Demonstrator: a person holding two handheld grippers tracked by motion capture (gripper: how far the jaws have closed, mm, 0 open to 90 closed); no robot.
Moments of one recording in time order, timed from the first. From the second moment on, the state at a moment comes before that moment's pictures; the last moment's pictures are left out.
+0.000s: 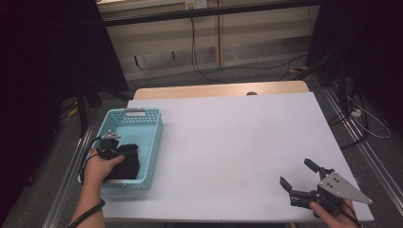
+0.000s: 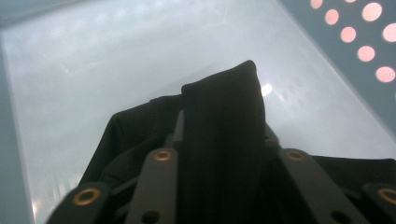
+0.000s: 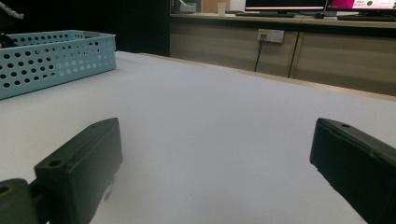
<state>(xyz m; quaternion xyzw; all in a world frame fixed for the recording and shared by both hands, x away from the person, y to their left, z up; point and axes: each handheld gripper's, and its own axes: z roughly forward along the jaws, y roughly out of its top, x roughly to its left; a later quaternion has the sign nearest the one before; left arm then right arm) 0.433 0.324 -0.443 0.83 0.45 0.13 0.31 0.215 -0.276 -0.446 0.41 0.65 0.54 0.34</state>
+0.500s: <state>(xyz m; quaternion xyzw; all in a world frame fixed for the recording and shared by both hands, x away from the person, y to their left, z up) 0.440 0.310 -0.427 0.83 0.44 0.14 0.31 0.217 -0.274 -0.447 0.41 0.65 0.54 0.34</state>
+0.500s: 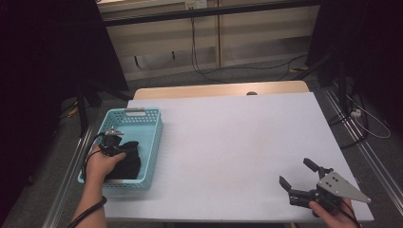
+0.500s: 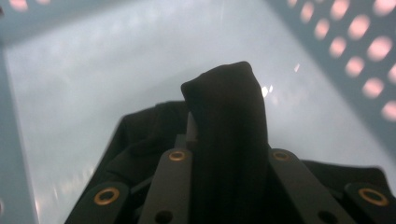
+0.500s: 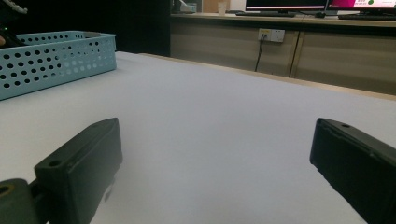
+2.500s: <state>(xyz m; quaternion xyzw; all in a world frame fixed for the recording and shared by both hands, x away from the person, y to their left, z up) 0.446 0.297 -0.436 0.80 0.51 0.08 0.29 0.218 -0.271 -0.446 0.40 0.65 0.55 0.34</state>
